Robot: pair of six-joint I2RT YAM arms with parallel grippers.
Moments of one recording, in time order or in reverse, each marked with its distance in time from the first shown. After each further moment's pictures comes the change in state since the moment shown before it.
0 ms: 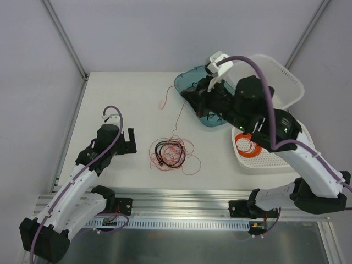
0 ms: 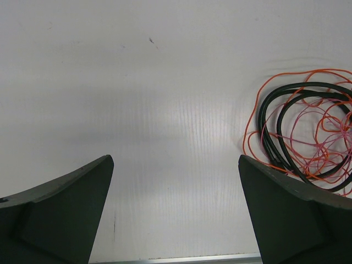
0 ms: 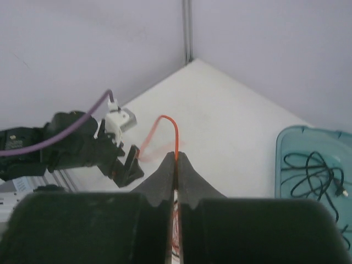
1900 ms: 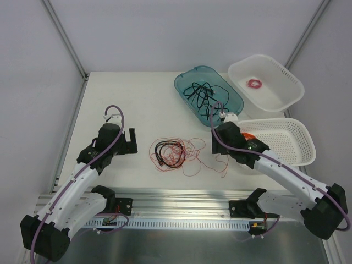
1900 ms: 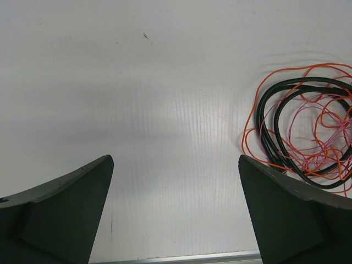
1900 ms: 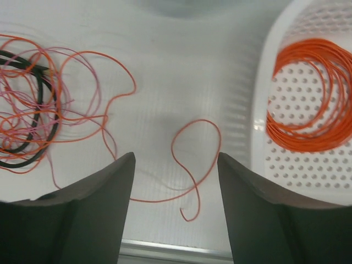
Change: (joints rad) left arm 0.000 0.026 0.000 0.006 0.016 0.000; right arm -0.340 -0.304 -1.094 0.011 0.183 0.379
